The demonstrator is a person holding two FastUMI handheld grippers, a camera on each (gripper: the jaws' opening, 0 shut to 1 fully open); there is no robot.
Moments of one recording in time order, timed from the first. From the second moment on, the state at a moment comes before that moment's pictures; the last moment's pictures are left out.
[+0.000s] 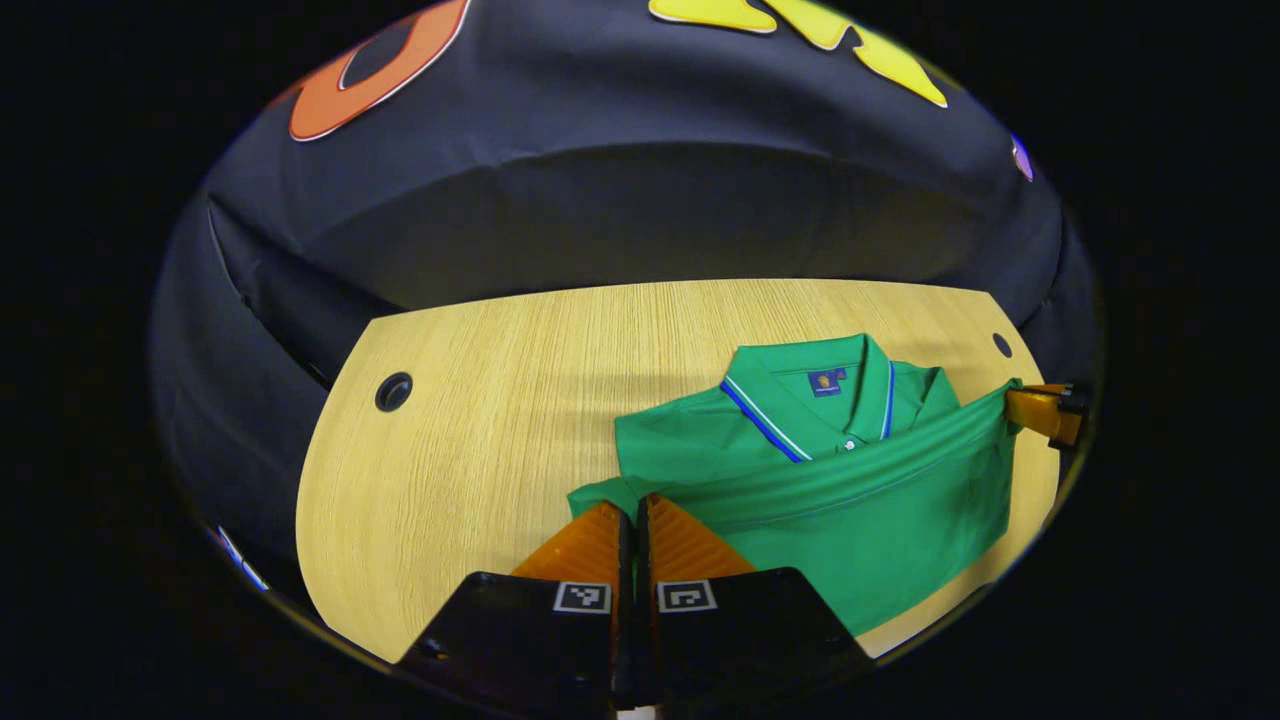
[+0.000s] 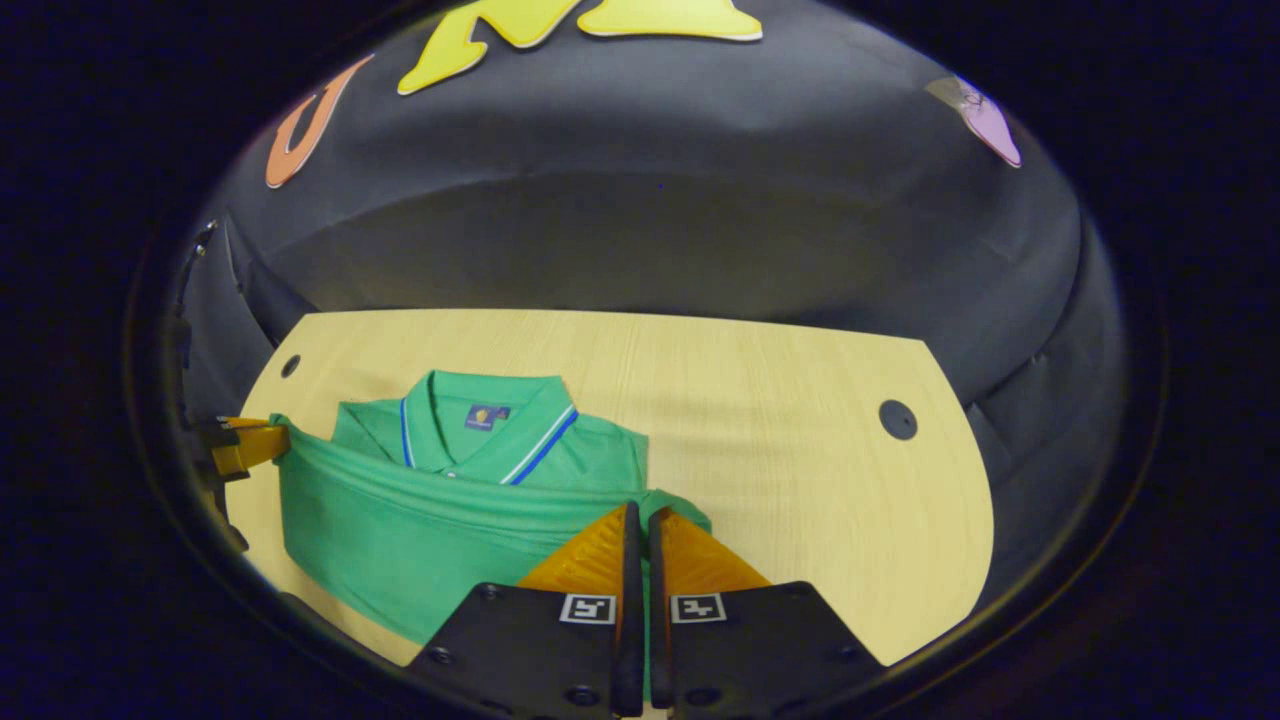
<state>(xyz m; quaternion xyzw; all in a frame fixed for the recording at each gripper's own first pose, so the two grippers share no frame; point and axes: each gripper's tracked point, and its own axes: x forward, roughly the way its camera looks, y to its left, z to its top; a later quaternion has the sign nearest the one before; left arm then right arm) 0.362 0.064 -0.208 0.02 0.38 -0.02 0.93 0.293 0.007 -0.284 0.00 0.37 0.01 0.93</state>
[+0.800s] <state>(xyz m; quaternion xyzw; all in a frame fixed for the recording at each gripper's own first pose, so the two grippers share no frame) 0.409 0.056 -0.251 0.00 0.36 0.00 0.93 0.345 0.009 -0.332 0.02 0.36 0.01 0.93</state>
